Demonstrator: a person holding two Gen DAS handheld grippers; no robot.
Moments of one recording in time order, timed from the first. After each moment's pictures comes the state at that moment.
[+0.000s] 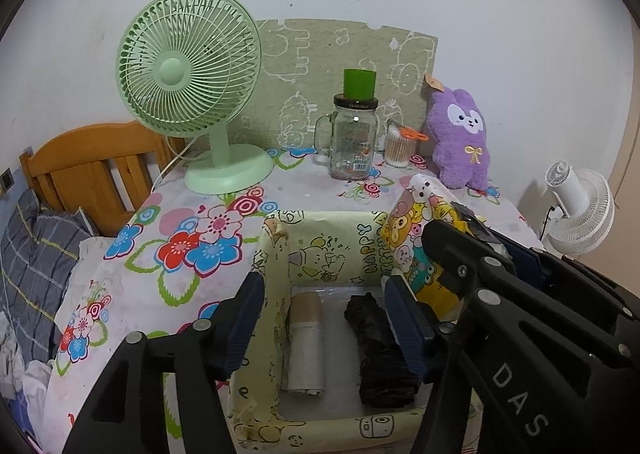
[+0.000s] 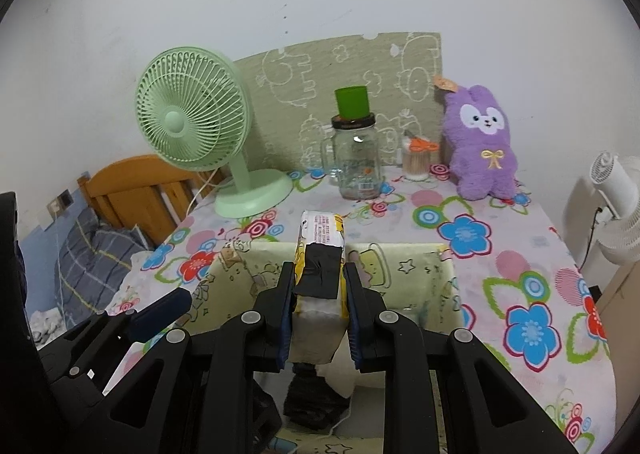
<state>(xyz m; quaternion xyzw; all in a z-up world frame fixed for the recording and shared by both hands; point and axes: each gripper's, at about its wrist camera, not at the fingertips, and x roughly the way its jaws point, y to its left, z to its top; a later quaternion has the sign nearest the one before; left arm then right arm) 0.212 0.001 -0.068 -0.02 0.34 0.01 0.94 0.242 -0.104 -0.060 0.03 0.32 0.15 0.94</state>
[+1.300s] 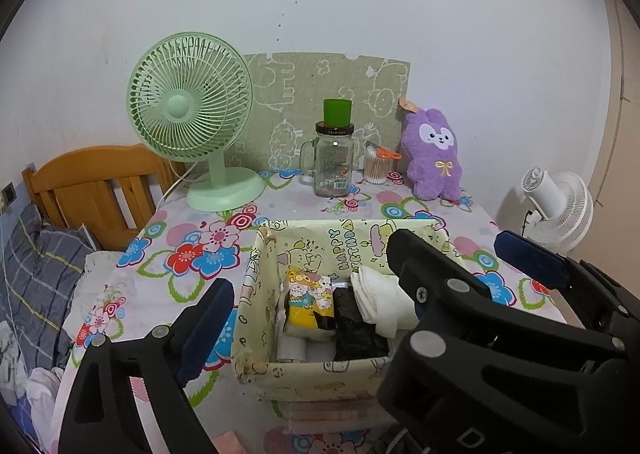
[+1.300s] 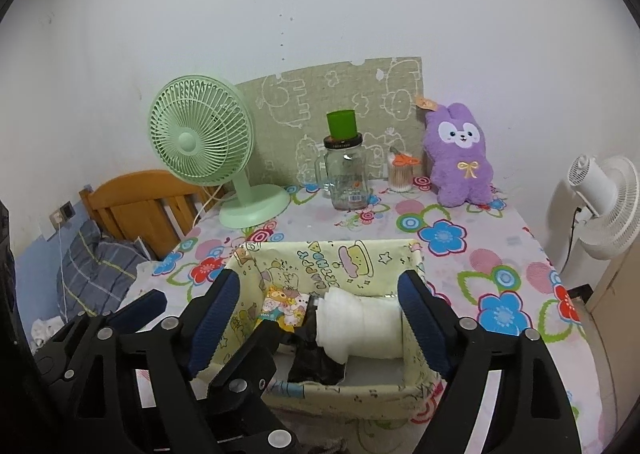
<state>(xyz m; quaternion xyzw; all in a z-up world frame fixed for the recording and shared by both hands) 0.160 -0.014 -0.039 -0.01 0.30 -0.01 0.95 0.187 -0.123 -0.028 0.04 0.29 0.13 0.95</state>
